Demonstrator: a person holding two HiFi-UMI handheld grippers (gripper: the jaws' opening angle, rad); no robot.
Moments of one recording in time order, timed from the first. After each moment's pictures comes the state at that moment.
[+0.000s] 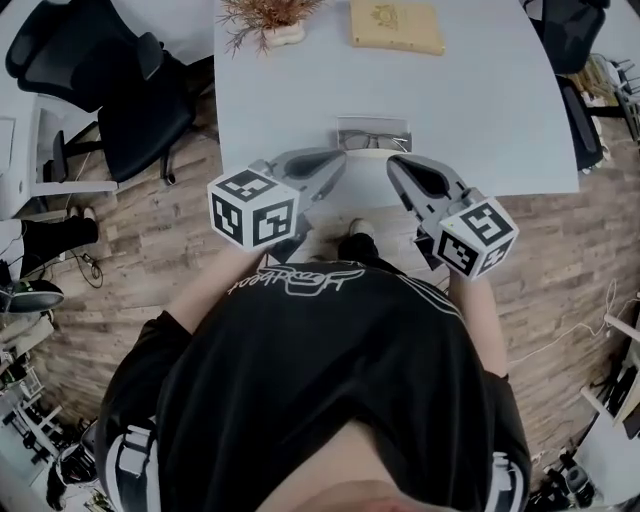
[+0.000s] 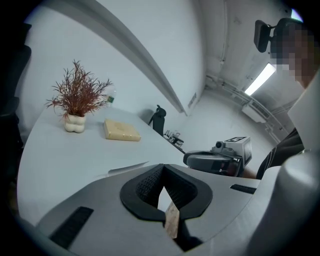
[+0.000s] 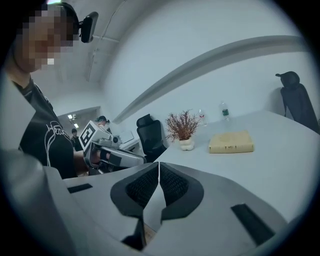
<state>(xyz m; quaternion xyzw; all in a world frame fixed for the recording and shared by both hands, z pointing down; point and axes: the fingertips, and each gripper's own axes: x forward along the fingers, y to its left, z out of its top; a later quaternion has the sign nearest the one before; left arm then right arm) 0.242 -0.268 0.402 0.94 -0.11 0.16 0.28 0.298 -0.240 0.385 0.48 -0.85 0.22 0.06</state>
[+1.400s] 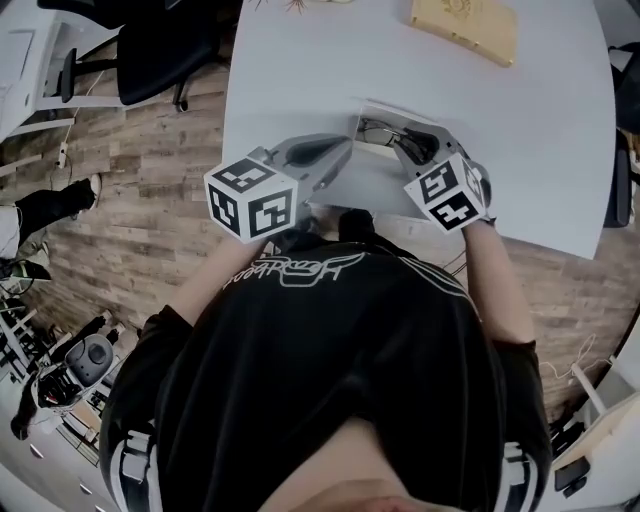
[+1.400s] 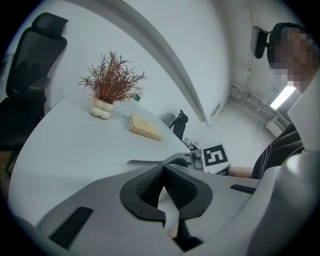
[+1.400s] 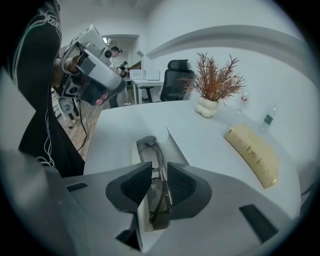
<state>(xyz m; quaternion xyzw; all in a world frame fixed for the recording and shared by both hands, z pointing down) 0.243 -0.311 0.464 0.90 -0.23 0.14 0.36 0.317 -0.320 0.555 0.29 -0.85 0.07 0.43</state>
